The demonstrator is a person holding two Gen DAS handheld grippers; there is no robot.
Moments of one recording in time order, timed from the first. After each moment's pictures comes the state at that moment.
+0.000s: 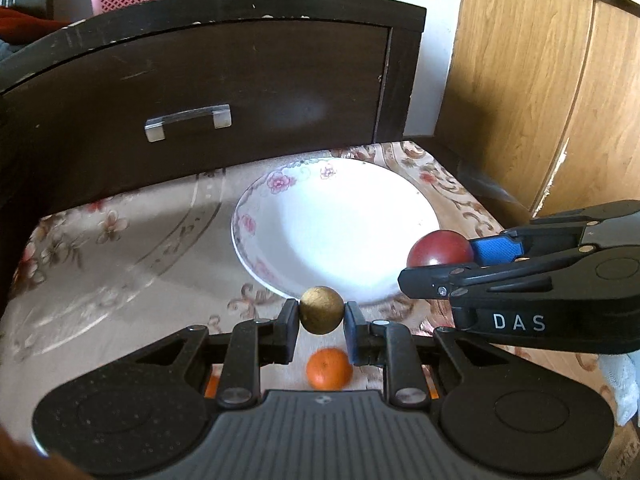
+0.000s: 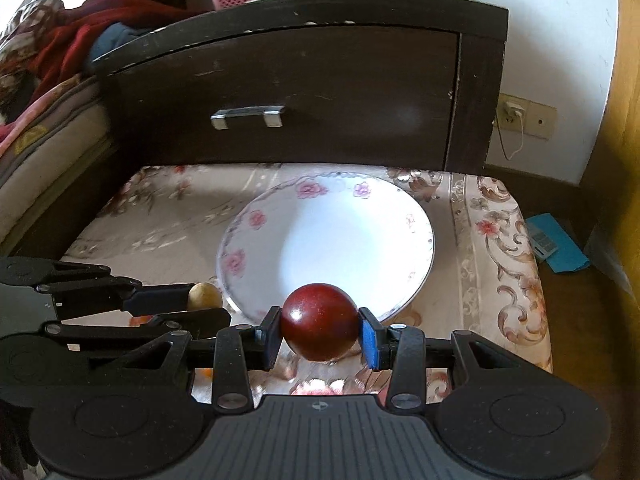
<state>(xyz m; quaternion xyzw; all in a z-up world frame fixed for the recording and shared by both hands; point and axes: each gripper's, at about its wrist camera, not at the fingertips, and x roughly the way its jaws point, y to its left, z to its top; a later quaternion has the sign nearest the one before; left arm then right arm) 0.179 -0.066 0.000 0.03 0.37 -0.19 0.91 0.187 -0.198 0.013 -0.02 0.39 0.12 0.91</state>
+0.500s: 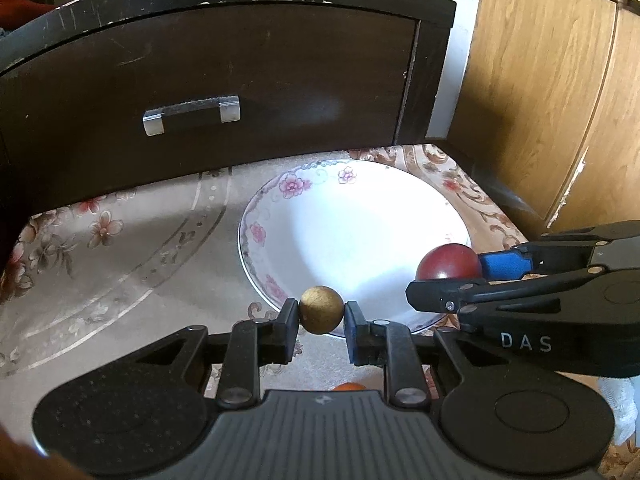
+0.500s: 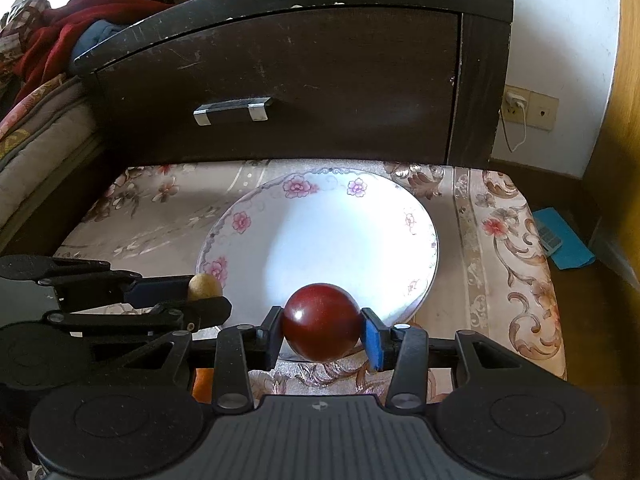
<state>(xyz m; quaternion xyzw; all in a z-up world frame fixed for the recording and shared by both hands) 0.208 -0.064 -0.013 0.02 0.37 -0.17 0.91 0.209 -0.198 -0.001 -0.02 0.40 0.12 0.91</state>
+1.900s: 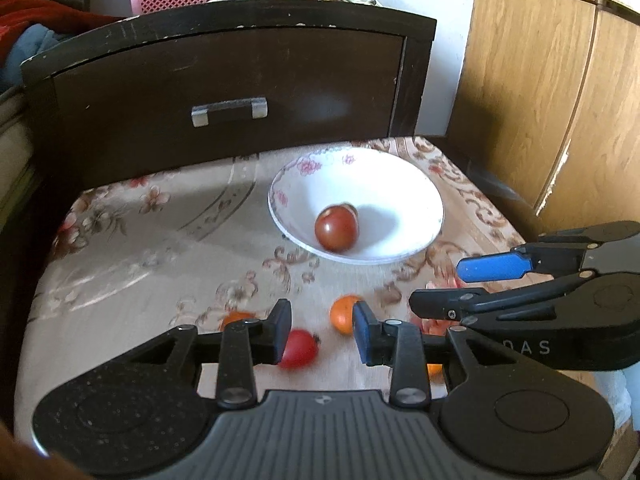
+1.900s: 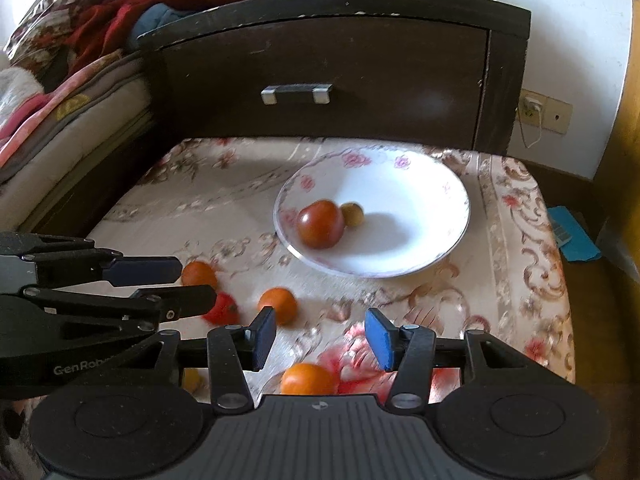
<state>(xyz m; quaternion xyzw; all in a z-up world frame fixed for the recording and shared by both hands) 0.126 -0.033 0.012 0.02 0.37 -0.16 0.91 0.136 -0.175 0.012 -0.03 0.41 0.15 0.90</state>
